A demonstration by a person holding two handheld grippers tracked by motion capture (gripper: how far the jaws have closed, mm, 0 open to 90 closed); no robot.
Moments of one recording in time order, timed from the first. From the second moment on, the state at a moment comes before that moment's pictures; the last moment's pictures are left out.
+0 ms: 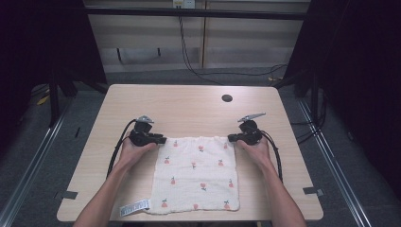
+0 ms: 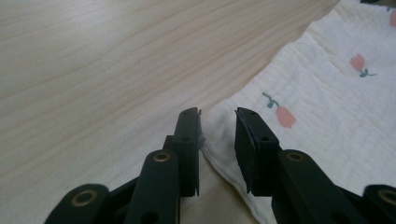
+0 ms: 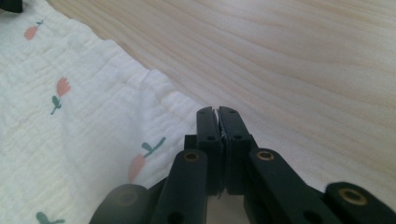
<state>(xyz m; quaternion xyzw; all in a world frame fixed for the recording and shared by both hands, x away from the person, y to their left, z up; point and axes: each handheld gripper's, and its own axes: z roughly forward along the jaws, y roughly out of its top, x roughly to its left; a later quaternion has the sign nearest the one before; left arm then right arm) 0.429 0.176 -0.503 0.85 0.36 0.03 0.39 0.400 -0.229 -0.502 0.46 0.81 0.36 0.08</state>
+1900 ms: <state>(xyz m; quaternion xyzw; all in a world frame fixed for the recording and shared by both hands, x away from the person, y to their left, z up) 0.373 0.205 -0.446 0.81 0.32 0.04 0.50 0.347 -0.241 -0.432 0.41 0.76 0.50 0.07</state>
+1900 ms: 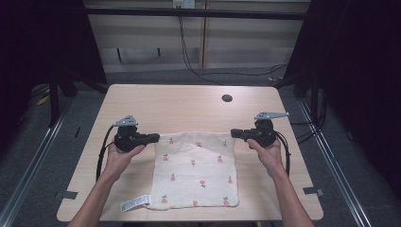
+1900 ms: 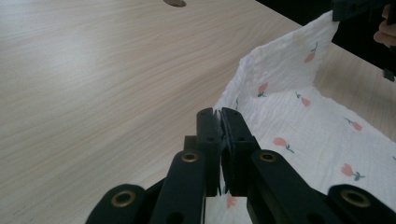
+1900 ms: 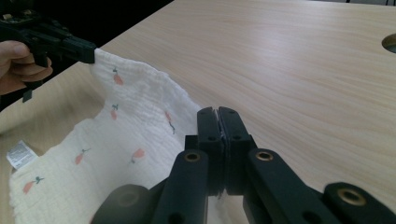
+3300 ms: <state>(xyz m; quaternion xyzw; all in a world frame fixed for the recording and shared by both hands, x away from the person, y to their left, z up) 0.279 0.227 -0.437 0.84 0.28 0.02 0.46 0.243 -0.245 -0.424 0.37 0.78 0.50 0.07</state>
